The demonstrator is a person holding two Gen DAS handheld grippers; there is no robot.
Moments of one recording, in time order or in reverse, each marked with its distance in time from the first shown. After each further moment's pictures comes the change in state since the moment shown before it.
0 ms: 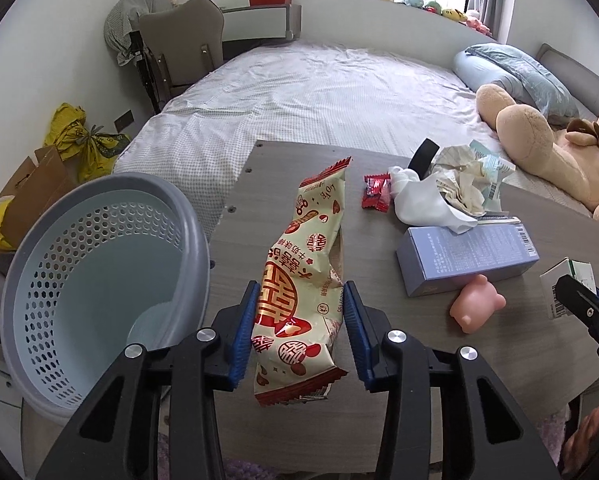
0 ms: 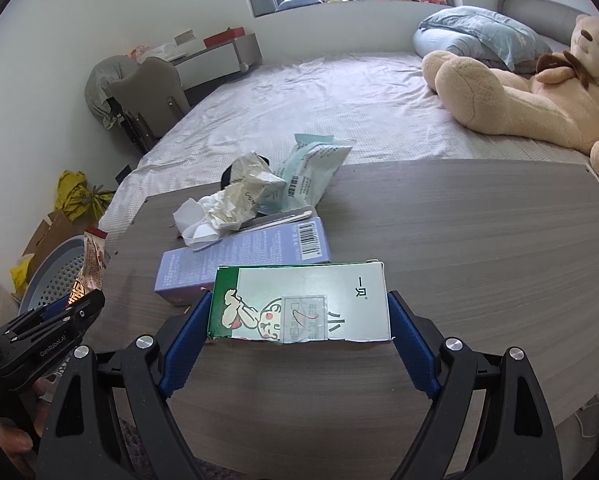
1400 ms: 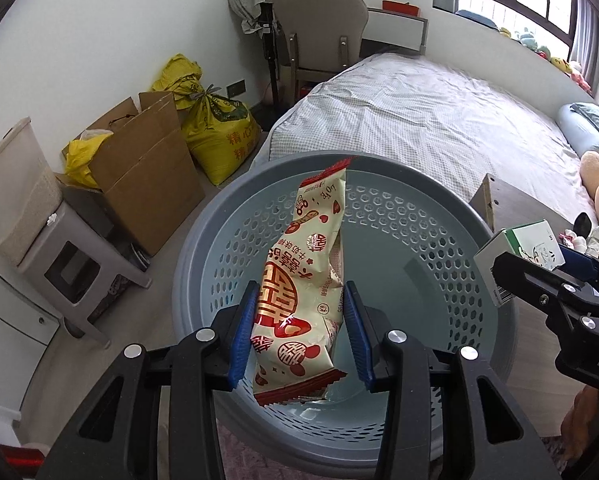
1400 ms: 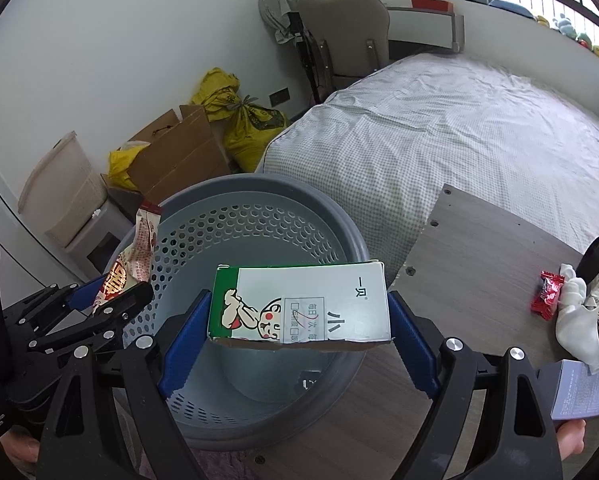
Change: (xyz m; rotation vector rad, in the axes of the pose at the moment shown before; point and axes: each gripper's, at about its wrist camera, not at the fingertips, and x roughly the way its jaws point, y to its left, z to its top) left arm -0.017 0.216 -0.015 -0.247 0.021 0.241; right arm 0.083 0.285 0.005 -0.440 0.165 0.384
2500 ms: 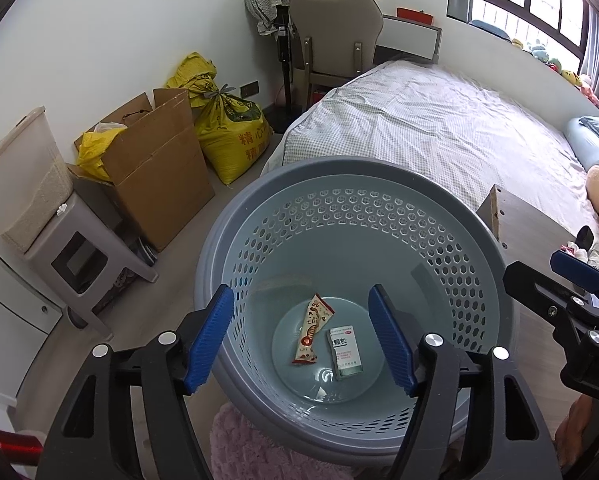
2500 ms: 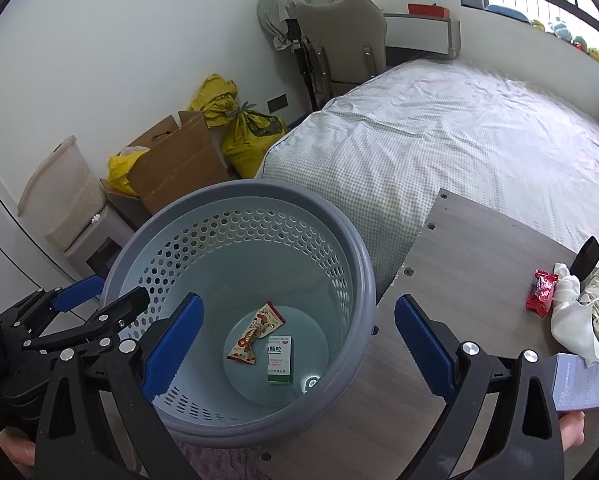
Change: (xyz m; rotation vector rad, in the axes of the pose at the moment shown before) left arm -0.011 0.008 -0.002 -0.044 -0.014 0.019; right arm -0.005 0.000 -0.002 0.004 -0.028 -0.016
